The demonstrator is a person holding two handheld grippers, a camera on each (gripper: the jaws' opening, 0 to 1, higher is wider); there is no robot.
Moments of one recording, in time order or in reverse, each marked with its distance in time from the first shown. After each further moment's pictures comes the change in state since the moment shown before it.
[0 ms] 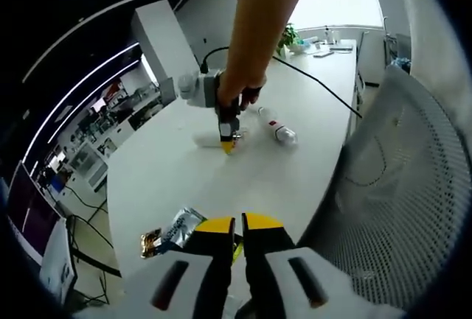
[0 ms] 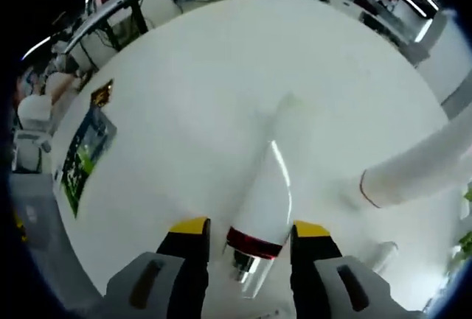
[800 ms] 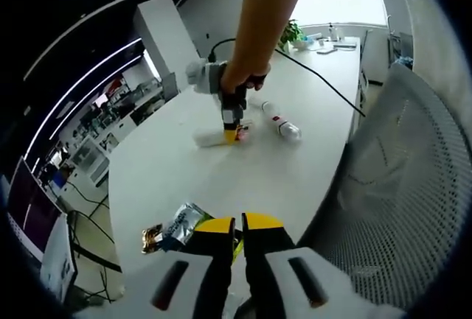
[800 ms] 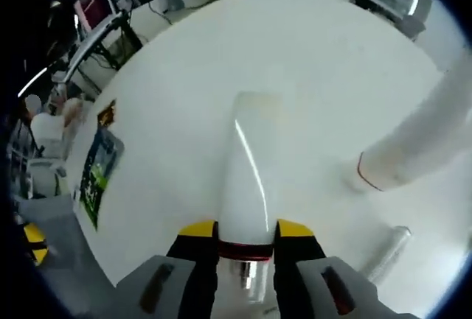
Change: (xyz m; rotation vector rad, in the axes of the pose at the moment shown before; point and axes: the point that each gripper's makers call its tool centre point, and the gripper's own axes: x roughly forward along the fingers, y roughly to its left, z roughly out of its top) left arm 0.000 0.002 -0.005 -0.010 0.025 0.009; right arm -0.013 0.005 -0.002 0.175 0.037 0.145
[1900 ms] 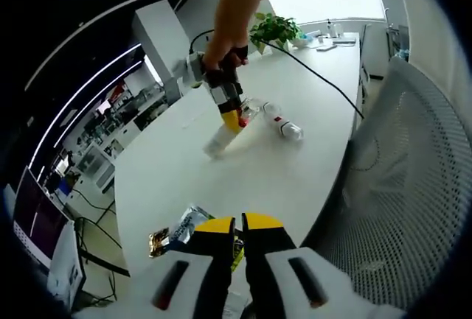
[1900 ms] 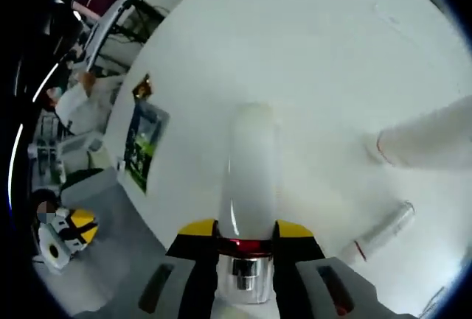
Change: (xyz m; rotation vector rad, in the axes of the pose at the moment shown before) left arm -0.002 0.001 0.004 0.043 -0.007 0.034; right arm -0.048 0.030 -0.020 -0.076 0.368 0.137
